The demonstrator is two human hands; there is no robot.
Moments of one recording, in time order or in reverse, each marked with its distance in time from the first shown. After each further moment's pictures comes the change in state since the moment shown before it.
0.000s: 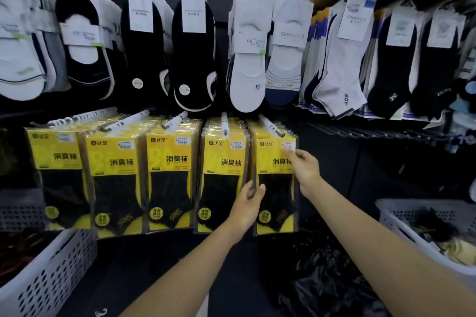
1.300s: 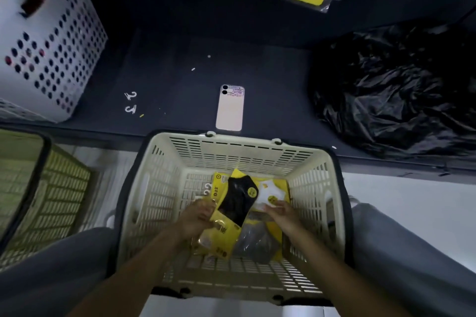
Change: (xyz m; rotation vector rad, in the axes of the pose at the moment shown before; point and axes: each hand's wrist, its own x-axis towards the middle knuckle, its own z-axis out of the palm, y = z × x) left_hand -0.252 -0.407 -0.098 0.264 -0.147 -0.834; right_hand -0.310 0.444 -0.035 -0.575 -0.422 0.989
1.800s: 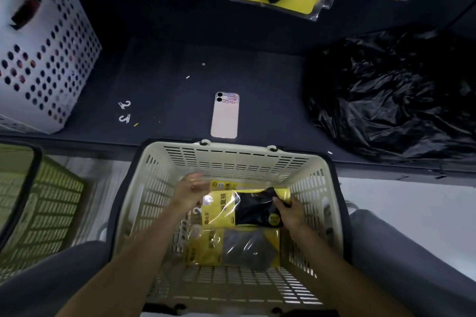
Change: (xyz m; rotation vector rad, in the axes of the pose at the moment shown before) left_hand 0.034 0.051 -0.026 -0.130 0.279 0.095; right_hand 0.022 -0.009 -0.015 0.102 0.208 -0.106
